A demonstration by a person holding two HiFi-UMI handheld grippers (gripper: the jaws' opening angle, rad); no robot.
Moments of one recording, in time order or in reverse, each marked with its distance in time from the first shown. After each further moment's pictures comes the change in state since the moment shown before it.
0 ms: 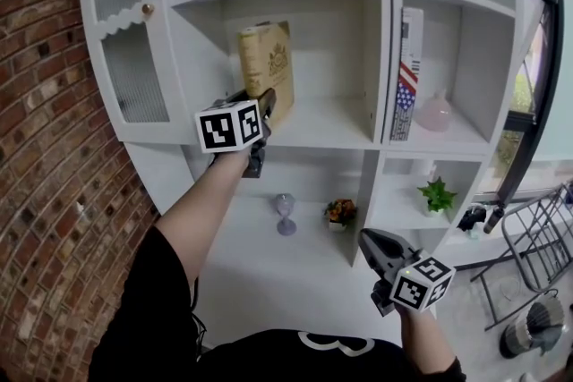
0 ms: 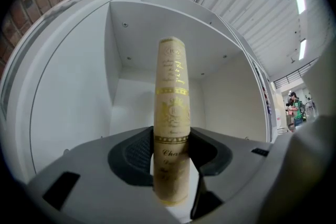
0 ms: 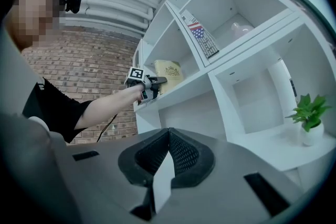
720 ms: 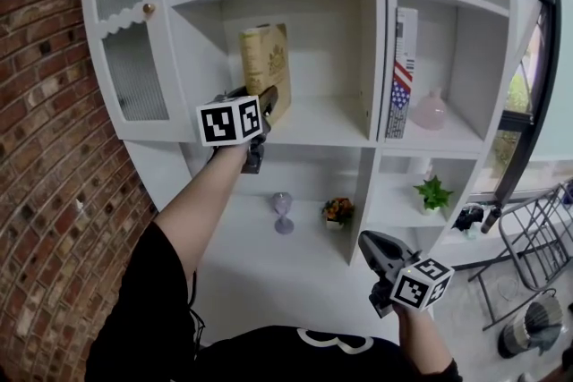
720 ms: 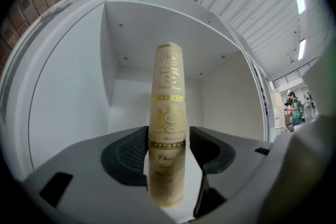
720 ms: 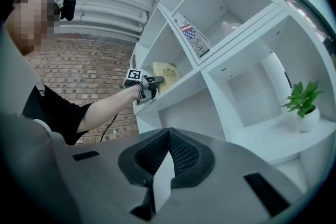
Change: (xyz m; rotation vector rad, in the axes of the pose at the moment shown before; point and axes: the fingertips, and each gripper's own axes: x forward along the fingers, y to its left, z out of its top) left arm 0.000 -0.007 0.004 0.011 0.012 -0.007; right arm -0.013 -0.003 -0.009 0.076 -0.020 0.002
